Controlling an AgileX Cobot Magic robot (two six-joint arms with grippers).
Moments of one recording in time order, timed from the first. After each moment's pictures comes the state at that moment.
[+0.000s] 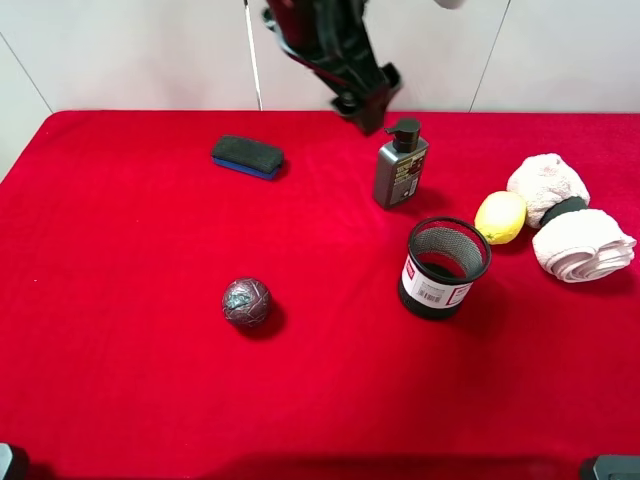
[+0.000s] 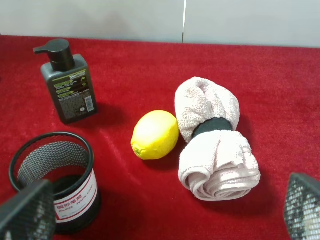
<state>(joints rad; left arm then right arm) -0.82 1.86 -1.69 0.08 0.93 0.22 -0.16 -0.01 -0.50 0.26 1.03 -0.21</state>
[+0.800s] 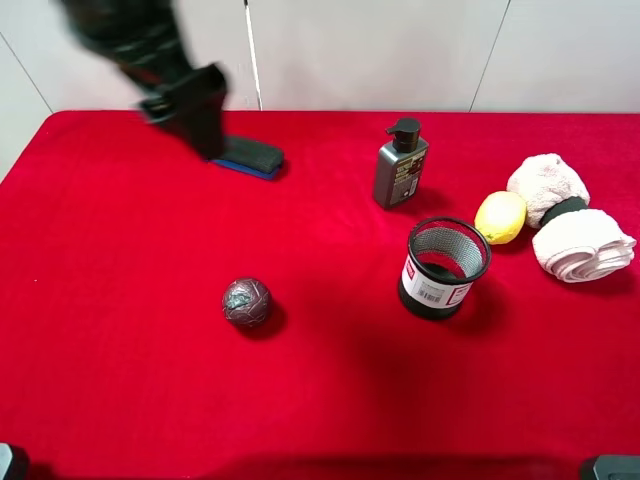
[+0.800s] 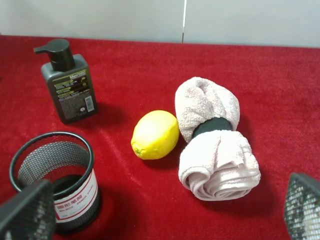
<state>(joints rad) -0.70 1.48 -1.35 0.08 1.16 0.14 -0.16 -0.01 -0.50 0.26 1.03 -0.21</state>
